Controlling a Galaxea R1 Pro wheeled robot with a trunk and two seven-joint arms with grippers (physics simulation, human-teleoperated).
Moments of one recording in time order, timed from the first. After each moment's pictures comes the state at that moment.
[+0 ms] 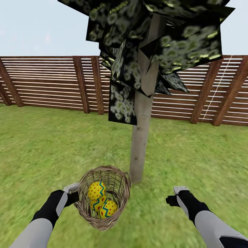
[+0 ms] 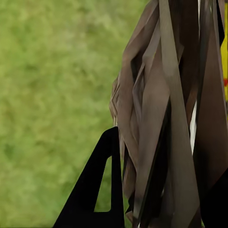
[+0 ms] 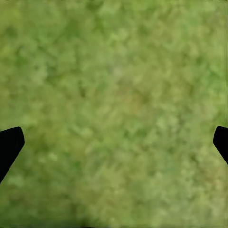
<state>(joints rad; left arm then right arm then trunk) -0.63 0.03 0.33 -0.61 0.08 0.61 0.07 -0.72 -0.09 -0.05 -0.35 0.08 0.49 -0.01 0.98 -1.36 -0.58</state>
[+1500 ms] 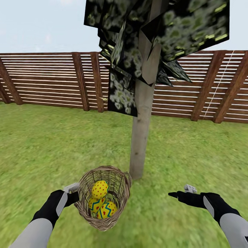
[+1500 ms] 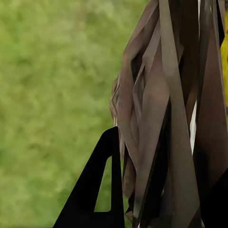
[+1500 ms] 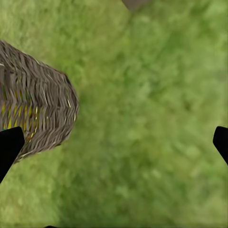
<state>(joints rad) -0.63 0.03 0.33 -0.61 0.08 0.61 0.07 -0.72 -0.27 -0.30 -0.33 0.07 0.49 0.69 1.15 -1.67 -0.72</state>
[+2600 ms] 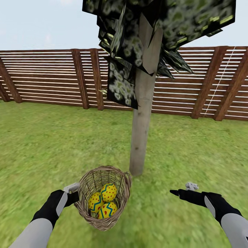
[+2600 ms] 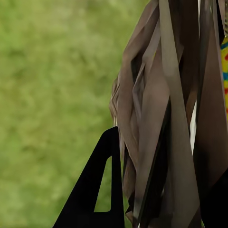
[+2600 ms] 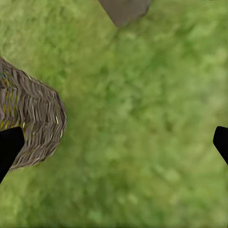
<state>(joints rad) -0.63 0.03 0.33 -0.61 0.08 0.61 0.07 -0.72 -0.28 -0.30 -0.34 0.08 0.37 0.68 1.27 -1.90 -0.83</state>
